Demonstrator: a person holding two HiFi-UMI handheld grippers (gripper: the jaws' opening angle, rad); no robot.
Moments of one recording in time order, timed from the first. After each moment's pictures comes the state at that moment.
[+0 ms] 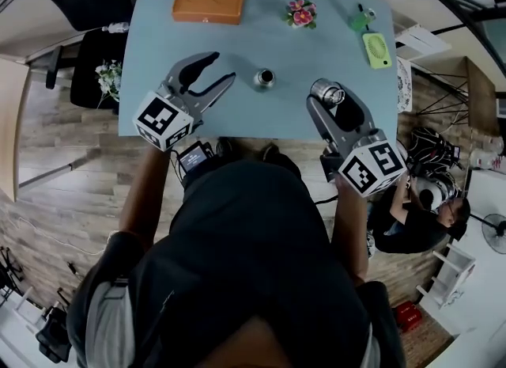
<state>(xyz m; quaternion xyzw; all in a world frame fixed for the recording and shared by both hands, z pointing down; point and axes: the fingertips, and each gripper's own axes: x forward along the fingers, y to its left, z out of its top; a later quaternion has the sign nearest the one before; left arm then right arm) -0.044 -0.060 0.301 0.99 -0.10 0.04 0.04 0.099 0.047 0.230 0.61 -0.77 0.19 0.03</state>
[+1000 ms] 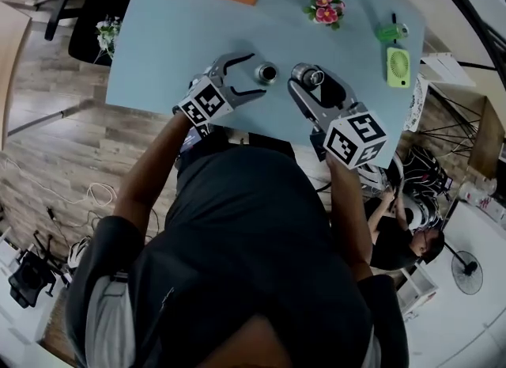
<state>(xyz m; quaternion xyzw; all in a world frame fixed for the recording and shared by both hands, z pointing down) 0.056 -0.039 0.475 0.98 -0.04 0.17 0.01 0.110 -0.038 0.341 0.48 -0.82 0.27 0.11</state>
